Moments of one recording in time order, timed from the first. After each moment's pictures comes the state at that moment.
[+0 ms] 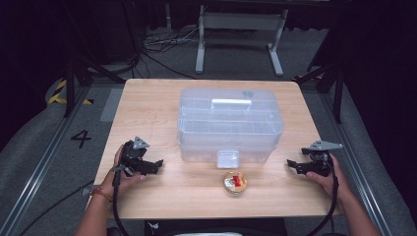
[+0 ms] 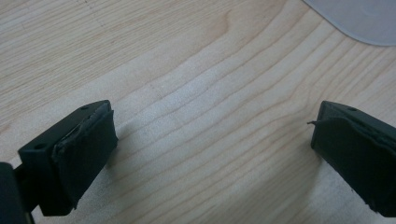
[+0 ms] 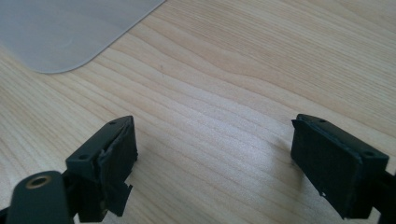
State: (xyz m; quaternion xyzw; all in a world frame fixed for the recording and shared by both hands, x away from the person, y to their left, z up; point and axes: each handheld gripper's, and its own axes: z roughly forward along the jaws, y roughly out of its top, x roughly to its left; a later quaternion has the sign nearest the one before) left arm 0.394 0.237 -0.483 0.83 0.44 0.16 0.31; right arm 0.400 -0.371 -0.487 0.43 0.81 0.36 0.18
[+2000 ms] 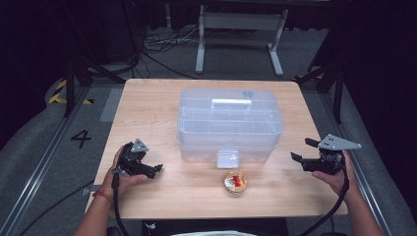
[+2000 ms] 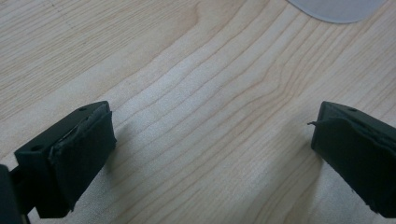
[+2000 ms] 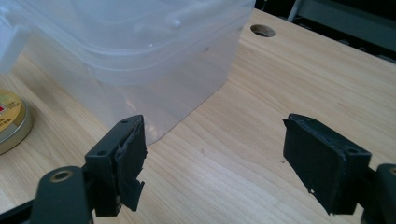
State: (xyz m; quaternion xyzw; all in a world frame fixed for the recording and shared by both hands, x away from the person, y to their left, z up) left arm 0.390 0.241 -0.483 0.85 0.39 0.14 0.32; right arm 0.367 -0.353 -0.410 0.35 0.80 0.42 0.25
